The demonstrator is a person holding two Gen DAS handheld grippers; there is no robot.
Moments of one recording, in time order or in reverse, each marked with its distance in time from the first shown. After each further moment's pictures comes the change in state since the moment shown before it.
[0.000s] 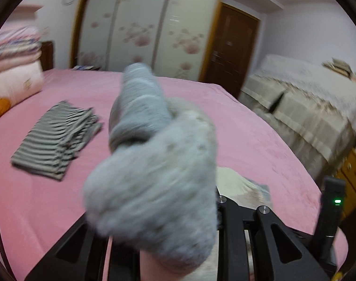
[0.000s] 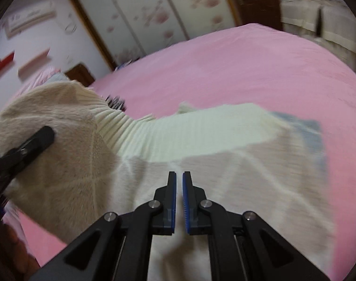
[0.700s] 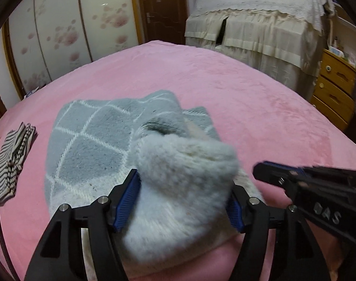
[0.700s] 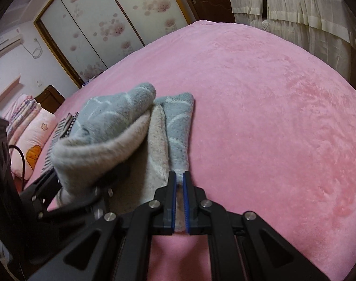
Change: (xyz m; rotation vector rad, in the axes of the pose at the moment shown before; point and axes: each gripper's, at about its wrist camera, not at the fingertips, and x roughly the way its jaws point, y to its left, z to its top) left arm 0.044 -0.155 -0.093 0.417 0.227 -0.105; right arm -0.070 -0.105 -0.033 0.140 0.005 -0.110
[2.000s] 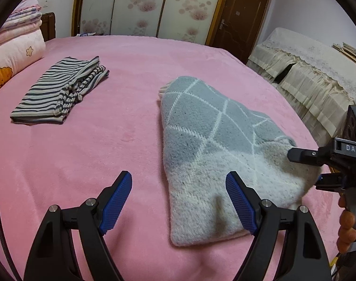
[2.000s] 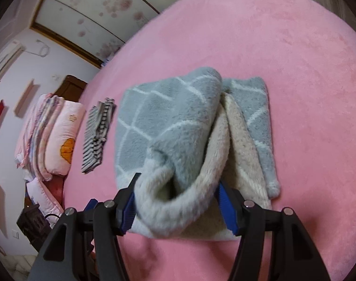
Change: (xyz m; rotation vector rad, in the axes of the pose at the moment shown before) left arm -0.056 0.161 -0.057 -0.486 -0.005 0.081; right arm 0.047 0.056 0.055 0.122 0.308 0.197
